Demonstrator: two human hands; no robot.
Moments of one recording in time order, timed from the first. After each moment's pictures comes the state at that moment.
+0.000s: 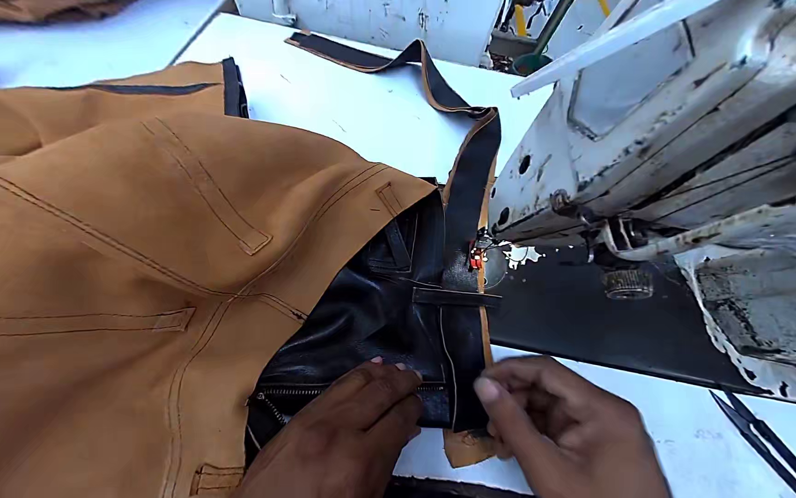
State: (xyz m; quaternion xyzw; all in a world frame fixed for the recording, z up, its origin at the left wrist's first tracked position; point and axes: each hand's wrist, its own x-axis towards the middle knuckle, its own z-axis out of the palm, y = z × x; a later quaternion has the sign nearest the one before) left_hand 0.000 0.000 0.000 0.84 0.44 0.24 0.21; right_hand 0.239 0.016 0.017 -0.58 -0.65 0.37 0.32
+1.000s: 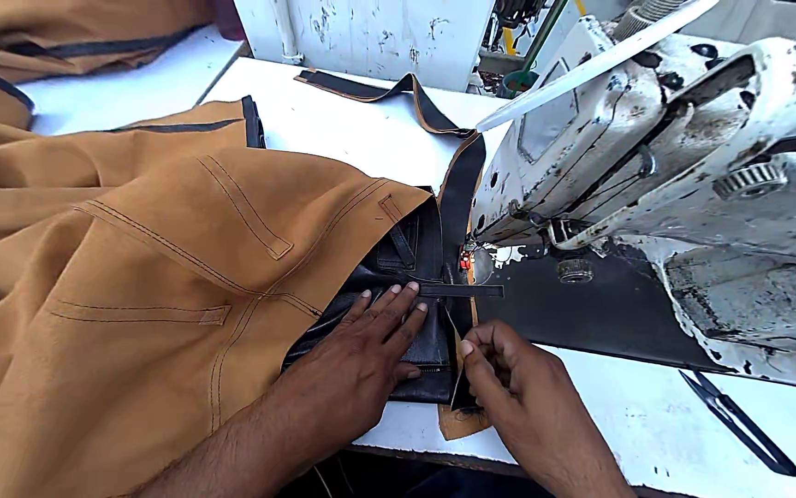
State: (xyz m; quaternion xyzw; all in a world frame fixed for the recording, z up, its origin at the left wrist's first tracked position) left_hand -0.003 0.048 -0.005 0.89 0.44 0.08 0.11; right_hand 0.230 0.032 -0.003 -0.61 -0.67 0.32 0.25
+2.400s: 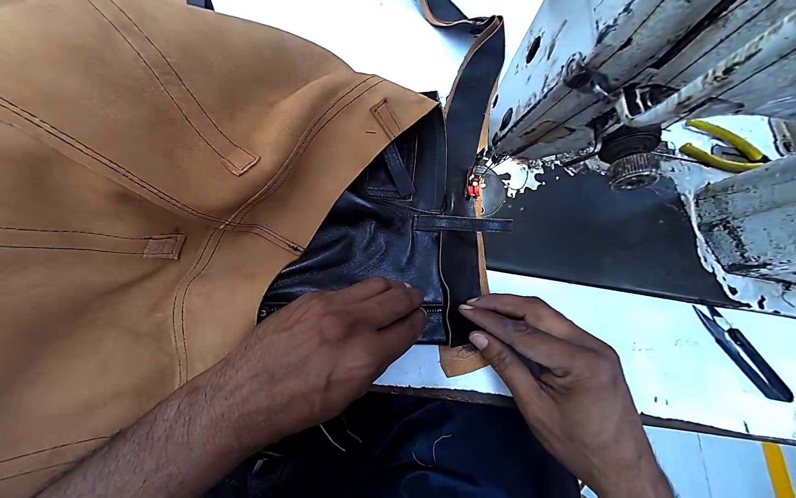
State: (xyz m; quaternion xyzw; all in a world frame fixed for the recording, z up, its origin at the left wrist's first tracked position) left_hand -0.015 0.030 0.000 0.93 0.29 0.20 0.10; right_hand 0.256 -0.002 -0.015 -0.50 -0.77 0.23 0.31
